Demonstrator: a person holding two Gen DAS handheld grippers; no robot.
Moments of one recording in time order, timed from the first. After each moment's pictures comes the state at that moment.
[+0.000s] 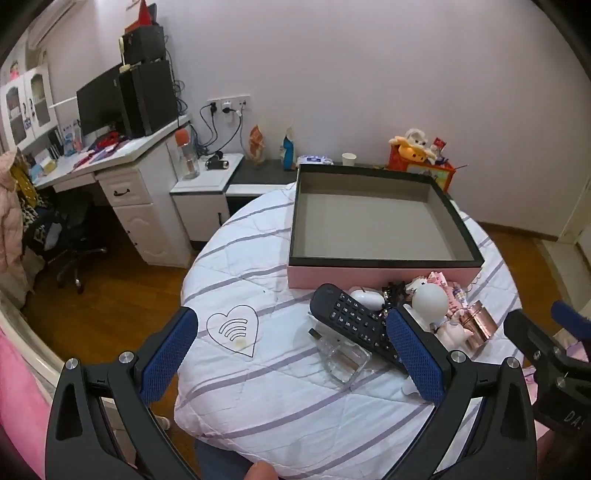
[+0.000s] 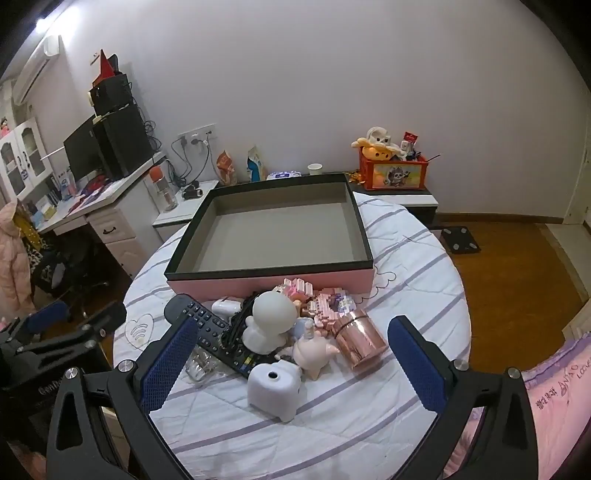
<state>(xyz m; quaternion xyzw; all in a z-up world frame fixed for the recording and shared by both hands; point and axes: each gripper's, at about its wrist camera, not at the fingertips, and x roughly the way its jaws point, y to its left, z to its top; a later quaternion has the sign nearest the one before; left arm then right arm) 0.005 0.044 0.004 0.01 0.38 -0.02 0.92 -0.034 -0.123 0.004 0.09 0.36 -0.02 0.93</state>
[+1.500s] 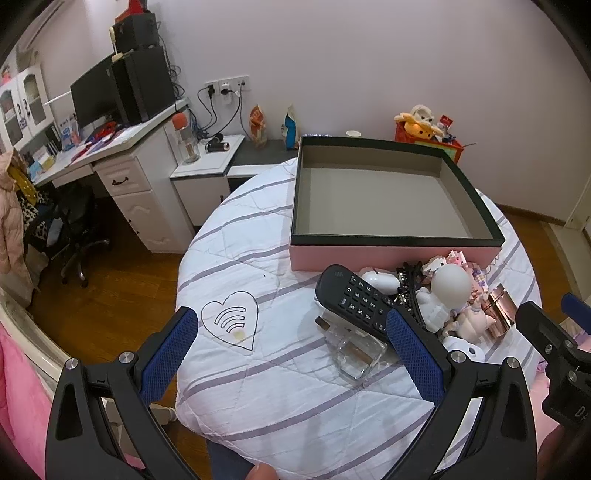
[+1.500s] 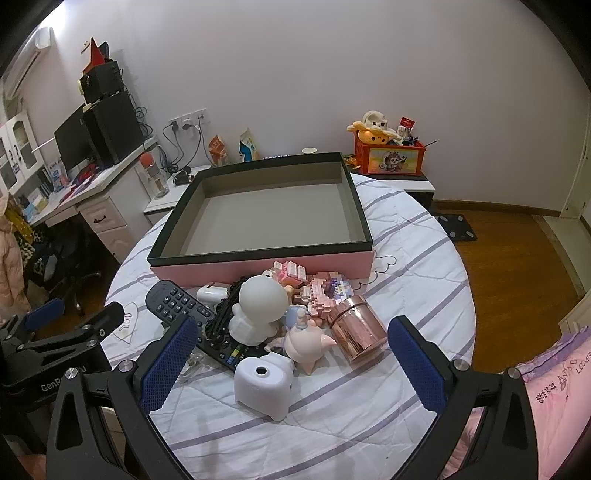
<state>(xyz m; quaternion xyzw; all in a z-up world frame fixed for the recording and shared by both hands) 0.024 0.039 -0.021 0.03 0.42 -0.01 0.91 -0.014 -0.129 -0.019 0.09 0.39 -0.02 0.92</state>
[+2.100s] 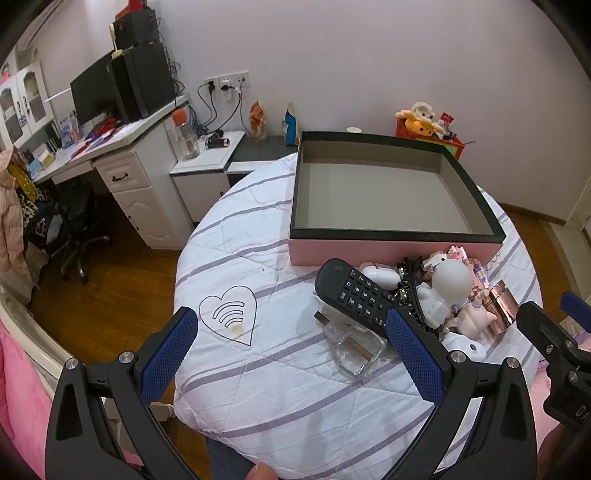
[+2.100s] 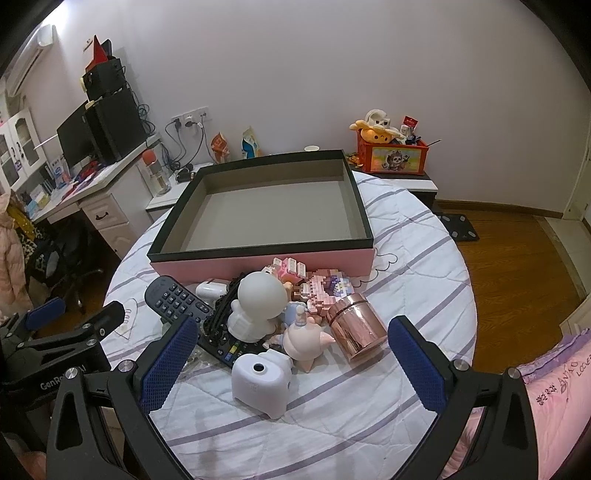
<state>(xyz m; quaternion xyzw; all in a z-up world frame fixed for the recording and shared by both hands) 0.022 0.036 -0.028 0.03 0.43 -0.01 0.90 -0.014 -0.132 -0.024 0.08 0.39 -0.02 0.92</state>
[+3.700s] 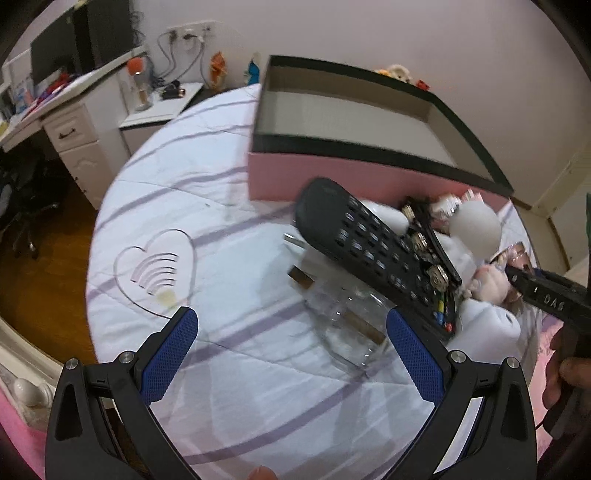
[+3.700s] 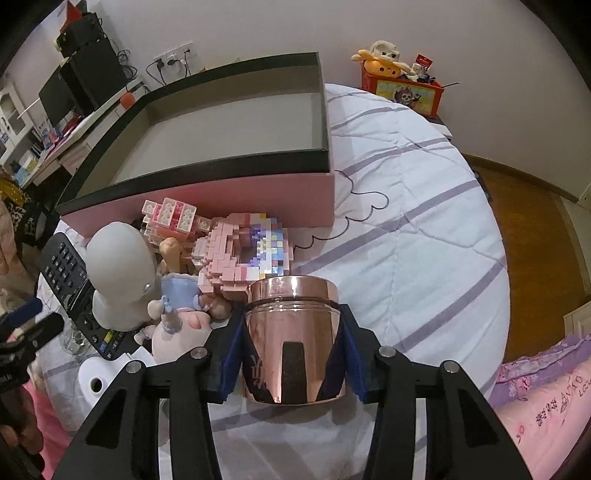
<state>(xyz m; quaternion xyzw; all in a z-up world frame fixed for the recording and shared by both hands) 0.054 0.040 -0.107 -0.01 0.50 -0.10 0.86 0.045 -0.196 -0.117 0.08 0.50 0.01 0.86</state>
